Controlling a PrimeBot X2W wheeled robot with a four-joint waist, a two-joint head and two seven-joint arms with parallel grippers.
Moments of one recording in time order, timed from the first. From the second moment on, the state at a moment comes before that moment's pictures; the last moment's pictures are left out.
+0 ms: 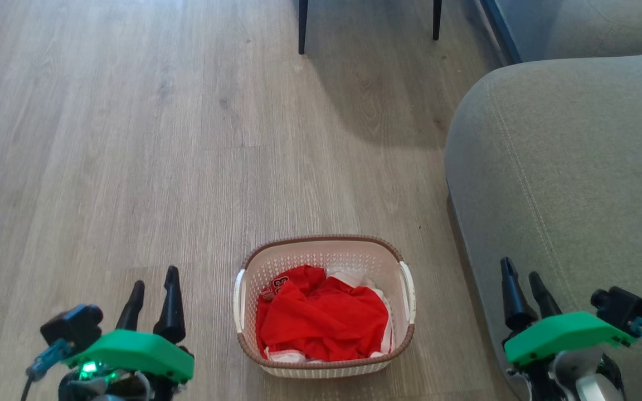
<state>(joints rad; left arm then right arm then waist) 0.06 0.07 -0.12 0.15 -0.62 0.02 -0.11 0.01 -0.03 0.06 0.21 0.75 0.13 -0.11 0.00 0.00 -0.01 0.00</state>
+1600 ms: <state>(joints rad) 0.14 0.09 -0.18 0.07 -0.06 0.10 -0.25 0.01 -0.04 0.14 0.16 0.23 0.13 -0.25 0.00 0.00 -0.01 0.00</state>
